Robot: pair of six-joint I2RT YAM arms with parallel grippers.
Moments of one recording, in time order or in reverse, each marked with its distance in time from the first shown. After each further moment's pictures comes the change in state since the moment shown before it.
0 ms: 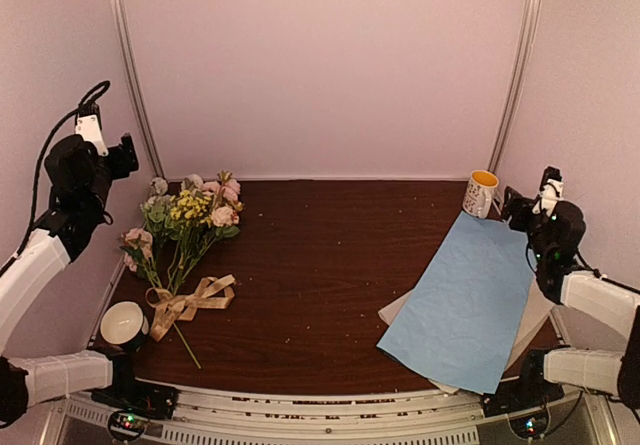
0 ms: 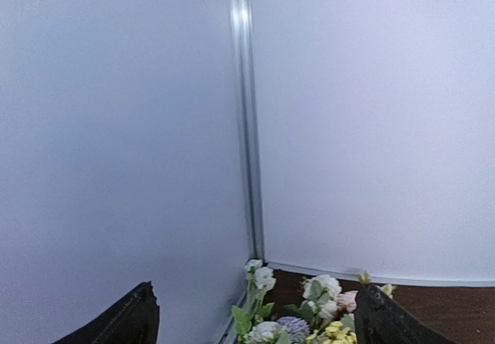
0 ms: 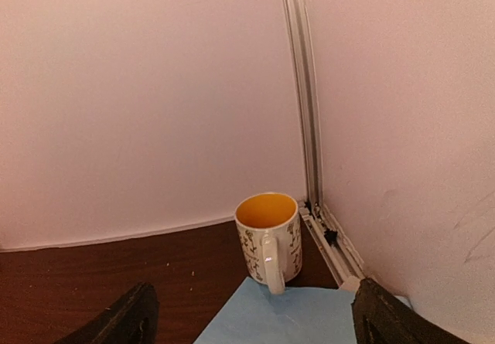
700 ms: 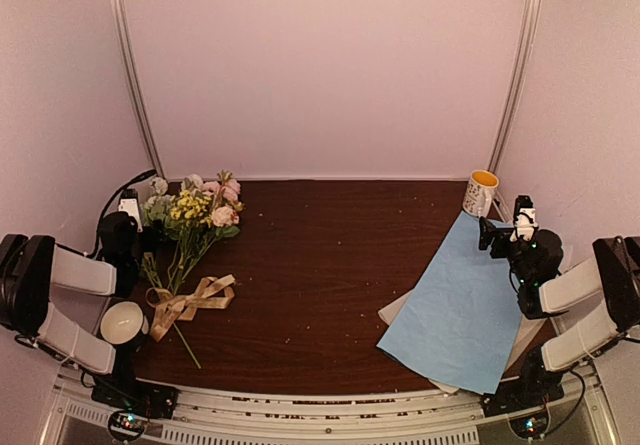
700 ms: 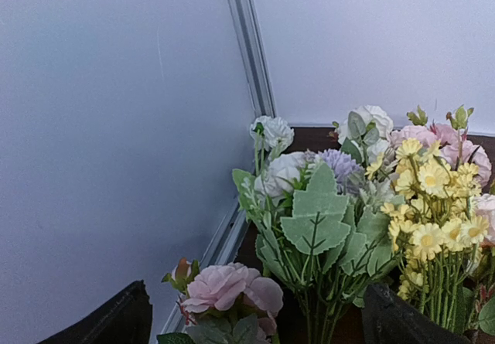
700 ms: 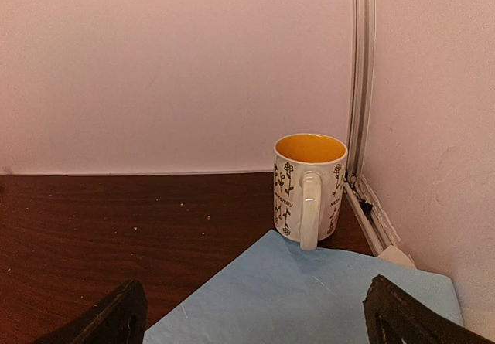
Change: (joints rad) left arm 0.143 0.451 -0.482 0.639 0.129 0.028; right arm 0.005 0.380 -0.147 0.495 -0.145 -0.107
